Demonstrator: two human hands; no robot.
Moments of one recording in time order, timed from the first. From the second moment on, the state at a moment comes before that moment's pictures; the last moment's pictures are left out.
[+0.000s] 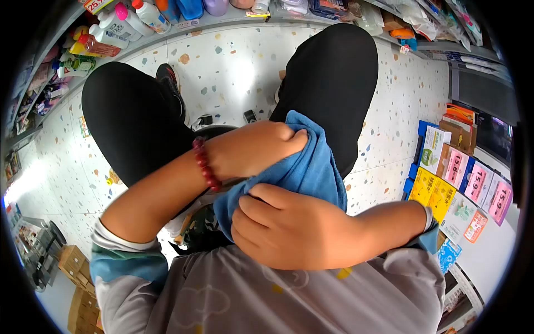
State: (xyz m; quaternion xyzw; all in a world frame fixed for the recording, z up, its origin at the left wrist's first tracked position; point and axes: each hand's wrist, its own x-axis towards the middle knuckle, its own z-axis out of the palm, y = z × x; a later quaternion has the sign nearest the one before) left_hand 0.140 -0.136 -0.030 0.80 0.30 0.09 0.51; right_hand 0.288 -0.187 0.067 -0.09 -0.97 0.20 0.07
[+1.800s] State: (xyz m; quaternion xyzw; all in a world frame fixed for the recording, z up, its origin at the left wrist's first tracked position) left_hand 0.021 -0.067 0.009 0.09 -0.06 0.60 0.80; right_hand 0.214 0.004 0.129 -0.08 -0.75 0.28 0.60
